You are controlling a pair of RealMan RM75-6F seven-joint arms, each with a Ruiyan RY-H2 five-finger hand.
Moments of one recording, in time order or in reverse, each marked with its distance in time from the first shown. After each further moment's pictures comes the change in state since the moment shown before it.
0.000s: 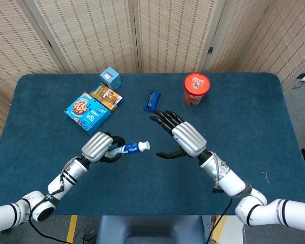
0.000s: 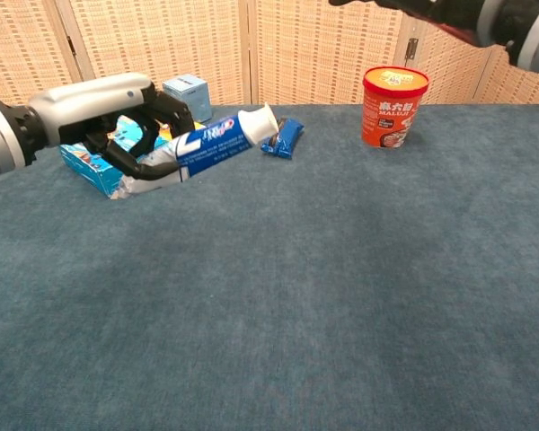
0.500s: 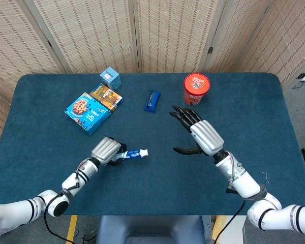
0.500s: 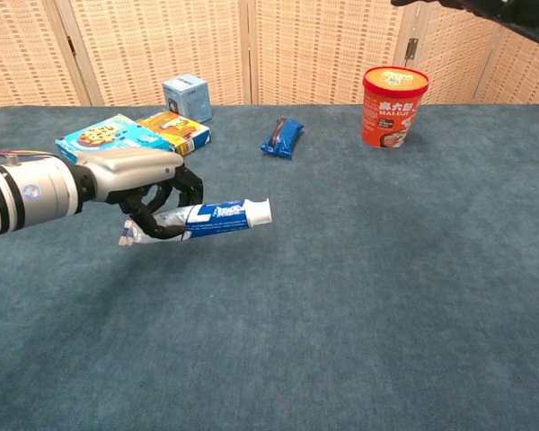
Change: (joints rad) left arm -0.065 -0.126 -0.003 0.092 -0.269 -0.206 0.343; right arm -0.074 0.061 -0.023 -0.001 0.012 0.036 0.014
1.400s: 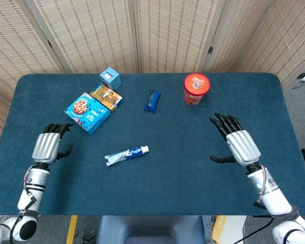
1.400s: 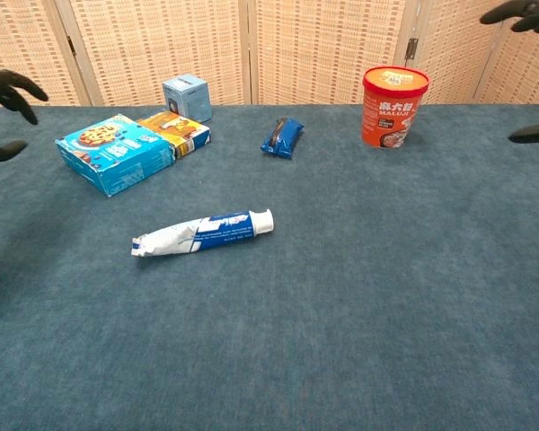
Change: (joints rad) left arm 0.321 0.234 -0.013 -0.236 -0.082 0.493 0.012; right arm -0.212 0.109 -0.111 -0.017 0.031 0.135 -0.236
